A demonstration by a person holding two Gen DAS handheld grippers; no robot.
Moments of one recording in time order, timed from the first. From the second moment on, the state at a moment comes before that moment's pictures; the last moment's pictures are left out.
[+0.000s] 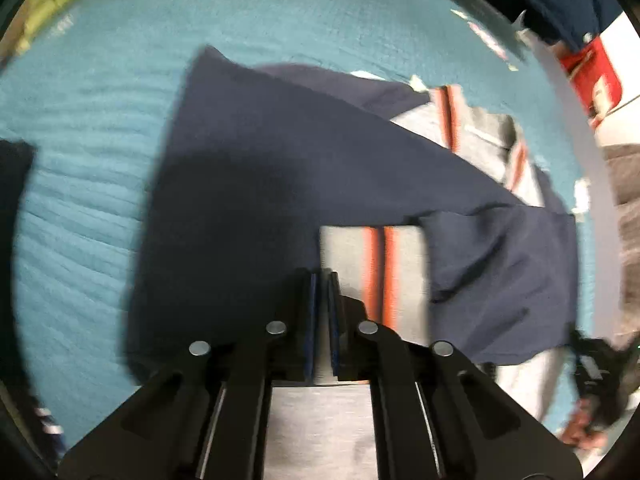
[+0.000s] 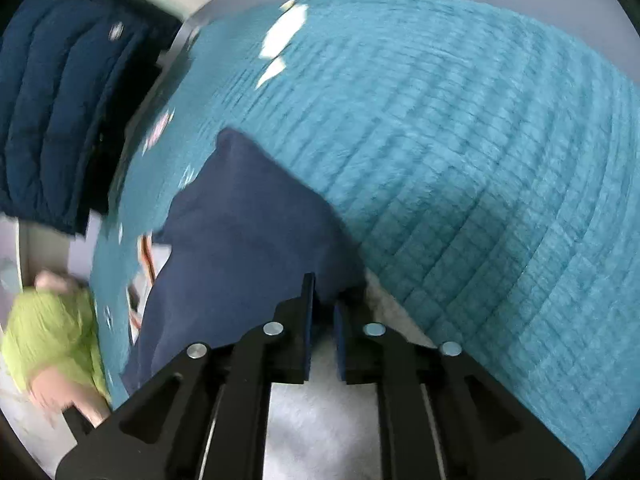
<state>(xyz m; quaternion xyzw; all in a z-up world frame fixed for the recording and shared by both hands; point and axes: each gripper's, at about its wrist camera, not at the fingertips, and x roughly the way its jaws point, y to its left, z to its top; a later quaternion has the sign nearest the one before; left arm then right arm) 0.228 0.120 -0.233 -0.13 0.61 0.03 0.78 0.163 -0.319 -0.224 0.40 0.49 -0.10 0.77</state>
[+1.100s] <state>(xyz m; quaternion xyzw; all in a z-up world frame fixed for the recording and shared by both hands) 0.245 0.089 -0.237 -0.12 0.60 -0.02 0.79 0.221 -0.308 -0.236 0.19 0.58 -0.01 0.79</state>
